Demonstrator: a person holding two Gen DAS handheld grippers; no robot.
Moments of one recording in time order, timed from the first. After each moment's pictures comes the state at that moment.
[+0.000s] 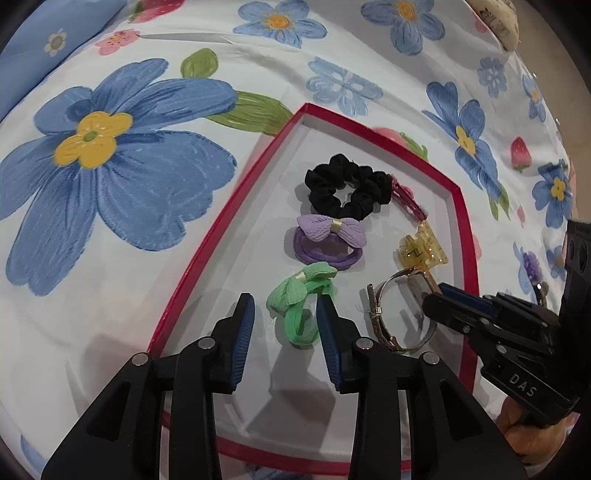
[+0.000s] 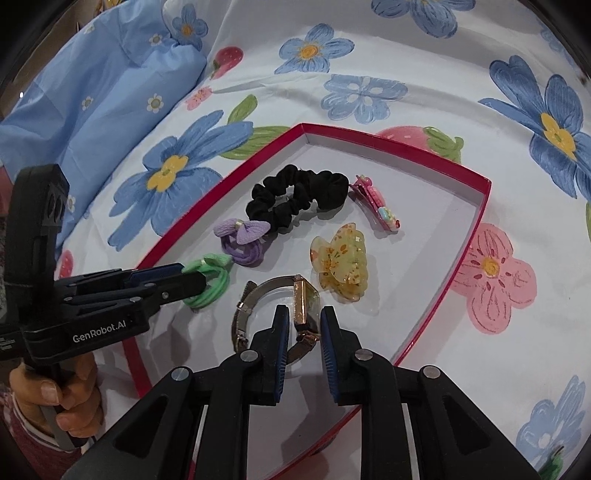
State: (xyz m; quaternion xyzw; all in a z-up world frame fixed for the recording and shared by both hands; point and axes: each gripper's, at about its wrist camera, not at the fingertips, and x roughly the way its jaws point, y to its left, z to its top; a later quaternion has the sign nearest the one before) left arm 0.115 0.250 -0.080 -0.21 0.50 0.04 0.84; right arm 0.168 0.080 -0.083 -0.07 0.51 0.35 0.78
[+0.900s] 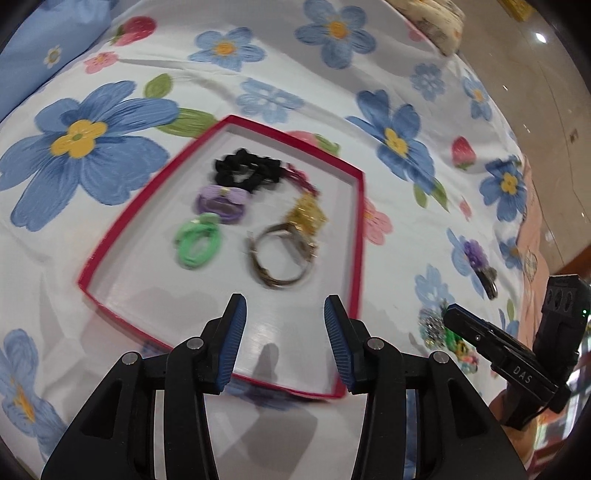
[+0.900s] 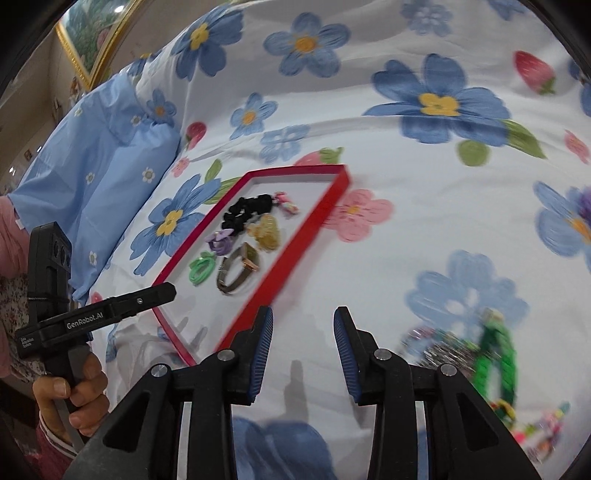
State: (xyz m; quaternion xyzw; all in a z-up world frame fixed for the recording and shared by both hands) left arm 0.059 0.173 -0.029 -0.23 0.45 -0.01 0.86; right arm 0.107 -0.070 -0.036 0.05 0.46 0.29 0.84
